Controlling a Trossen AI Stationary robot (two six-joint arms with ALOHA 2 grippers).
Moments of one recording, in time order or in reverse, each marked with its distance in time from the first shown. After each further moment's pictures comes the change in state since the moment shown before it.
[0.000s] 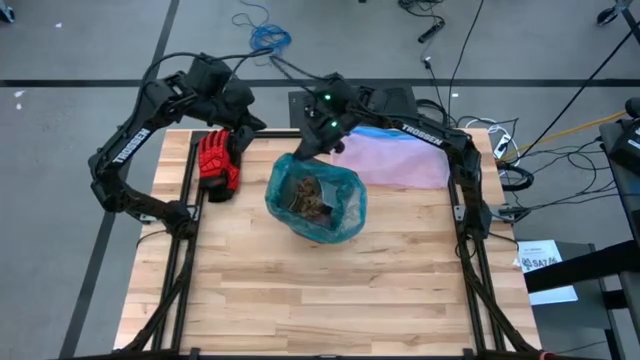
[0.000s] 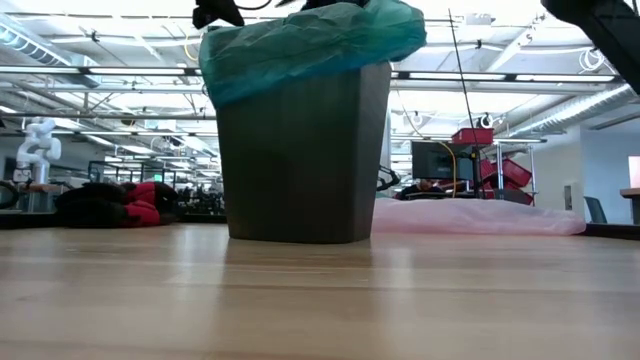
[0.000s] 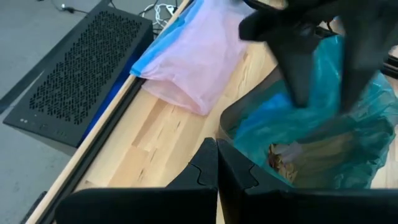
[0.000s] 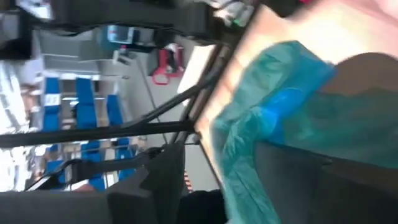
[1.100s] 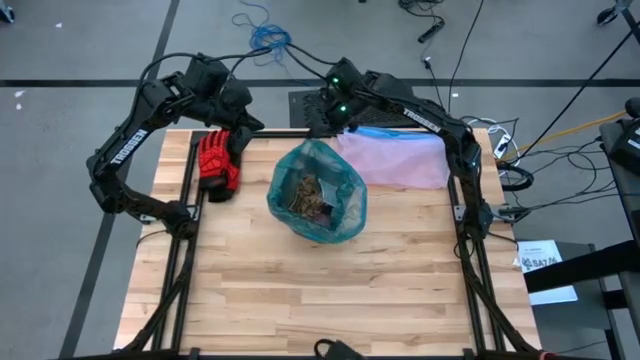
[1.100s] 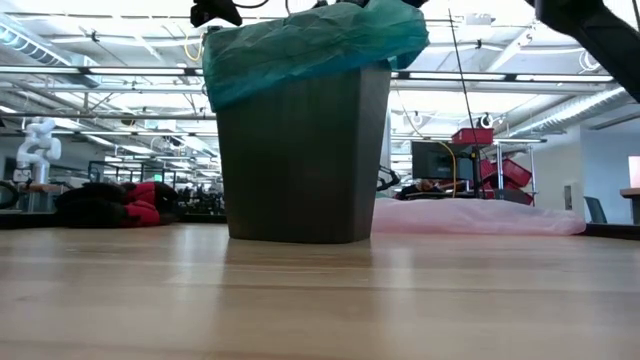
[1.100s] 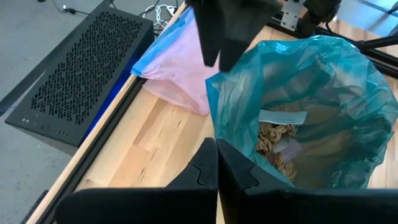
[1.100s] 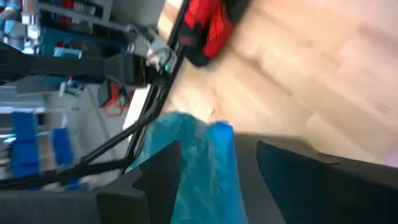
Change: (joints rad) left arm 0.000 -0.011 0.000 -0.008 -0.002 0.001; right arm -0.147 0.033 0.000 -0.123 0.141 -0.194
